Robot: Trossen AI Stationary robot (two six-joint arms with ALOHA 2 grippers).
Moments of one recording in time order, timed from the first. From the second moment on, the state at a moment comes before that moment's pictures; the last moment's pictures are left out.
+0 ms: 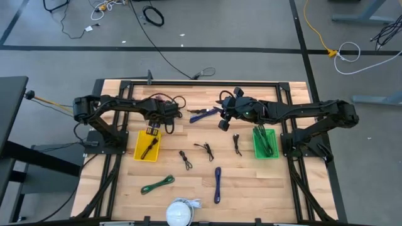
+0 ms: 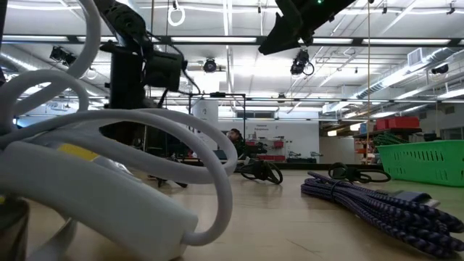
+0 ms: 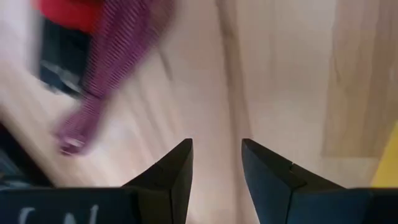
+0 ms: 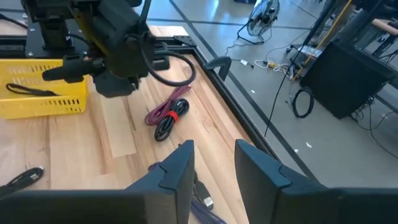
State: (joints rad) left arm 0.31 1.58 0.88 -0.85 -0.36 0.53; right arm -0.05 1.35 1.06 -0.17 0.43 -0.05
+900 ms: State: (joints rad) left arm 0.45 1.62 0.89 -0.59 -0.25 0.90; right arm -0.05 1.35 1.06 -0.17 0.43 -0.04
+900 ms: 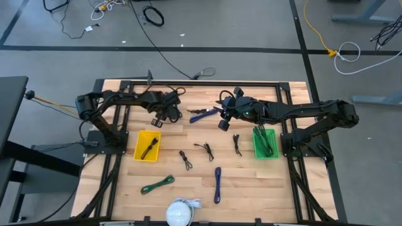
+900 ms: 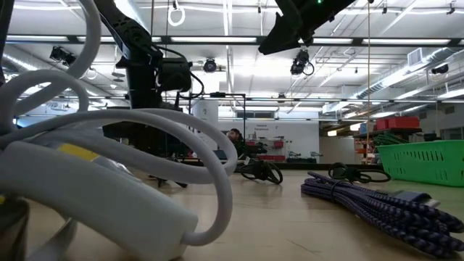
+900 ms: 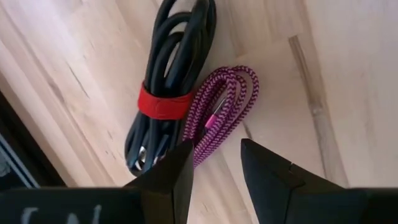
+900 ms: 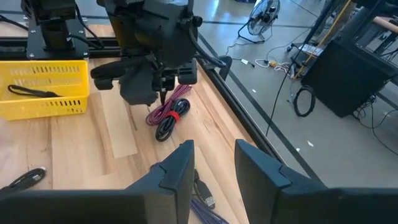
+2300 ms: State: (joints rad) left arm 0.52 1.31 1.12 -0.75 0.11 0.51; right arm -0.06 1.35 1.06 -0.20 0.42 -0.03
